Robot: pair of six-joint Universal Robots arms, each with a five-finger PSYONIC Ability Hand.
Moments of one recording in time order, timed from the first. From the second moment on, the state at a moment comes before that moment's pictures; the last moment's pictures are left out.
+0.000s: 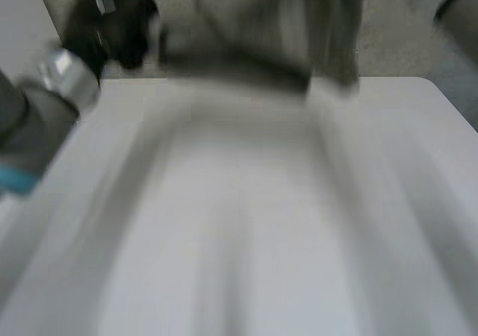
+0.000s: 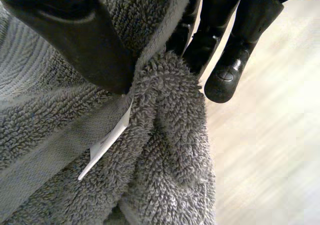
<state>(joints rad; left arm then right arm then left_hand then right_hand) 4.38 -1.83 -1.24 3.40 -1.33 3.41 1.95 -1.19 0.68 -0.04 1.19 2.71 1.37 1.48 1.53 1.51 1.49 1.32 1.31 1.27 1.34 1.13</state>
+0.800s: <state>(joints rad) 4.49 -1.92 -1.82 3.88 -1.31 3.25 1.96 -1.05 1.38 -0.18 1.23 2.49 1.37 1.48 1.53 1.51 1.49 1.32 1.32 1.30 1.34 1.13</state>
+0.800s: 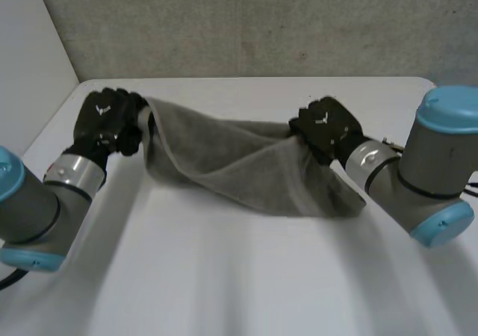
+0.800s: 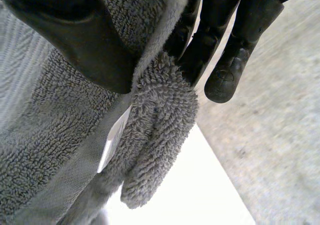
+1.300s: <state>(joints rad) 4.45 -1.82 -1.97 3.86 -1.29 3.32 1.97 -1.14 1.39 0.13 1.33 2.53 1.37 1.48 1.53 1.51 1.49 0.42 0.41 0.40 0.40 0.20</state>
